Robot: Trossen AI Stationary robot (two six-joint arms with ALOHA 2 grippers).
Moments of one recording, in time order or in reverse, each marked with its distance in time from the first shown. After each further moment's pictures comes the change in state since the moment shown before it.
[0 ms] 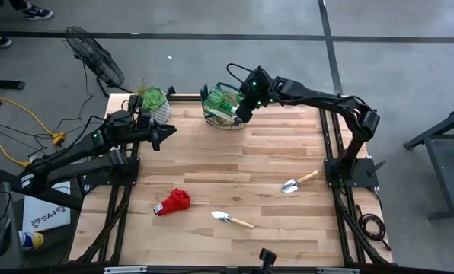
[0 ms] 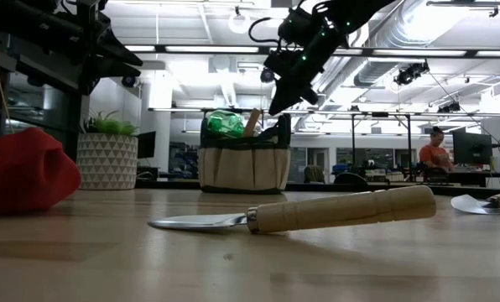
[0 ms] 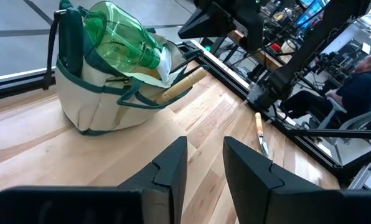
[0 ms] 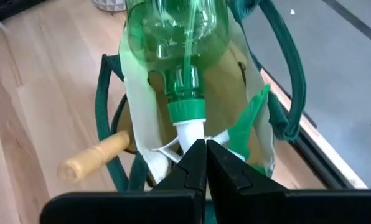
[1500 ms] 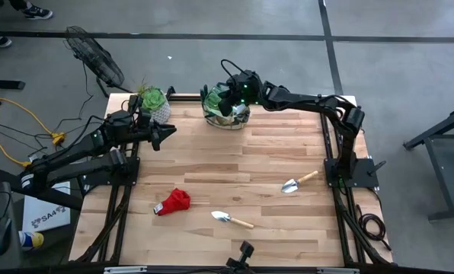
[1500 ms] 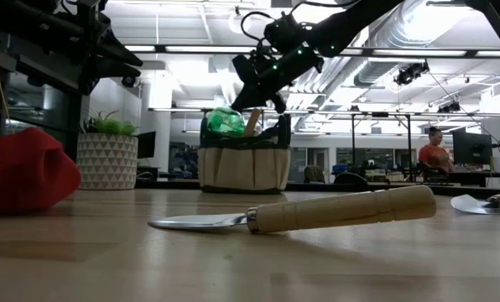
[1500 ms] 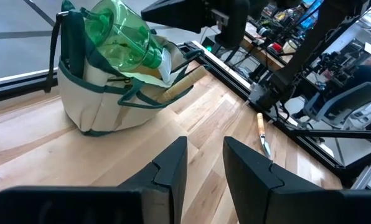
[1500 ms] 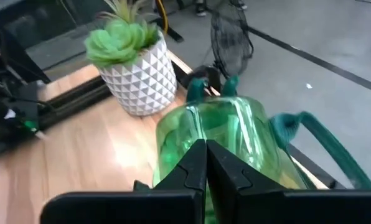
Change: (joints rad) left arm 0.000 0.000 0.000 -0.001 -0.007 0.006; right arm 0.030 0.153 0.000 0.501 0.001 0.136
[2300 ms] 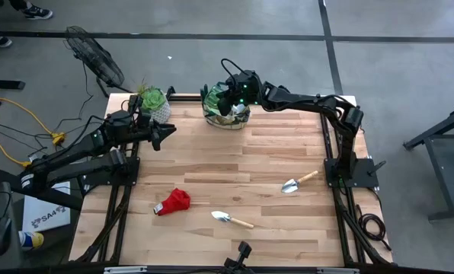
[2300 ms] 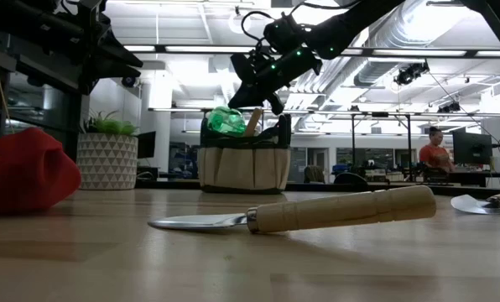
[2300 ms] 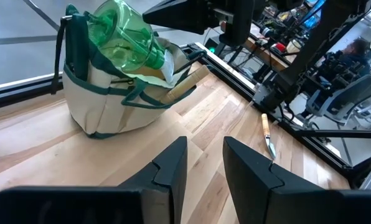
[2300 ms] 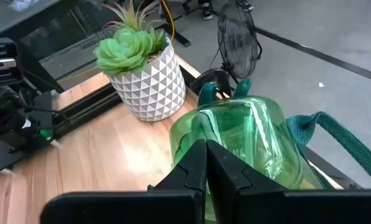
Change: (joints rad) left arm 0.000 0.000 0.000 0.000 -0.016 0.019; right arm -0.003 0.013 0.001 0.047 -0.034 0.050
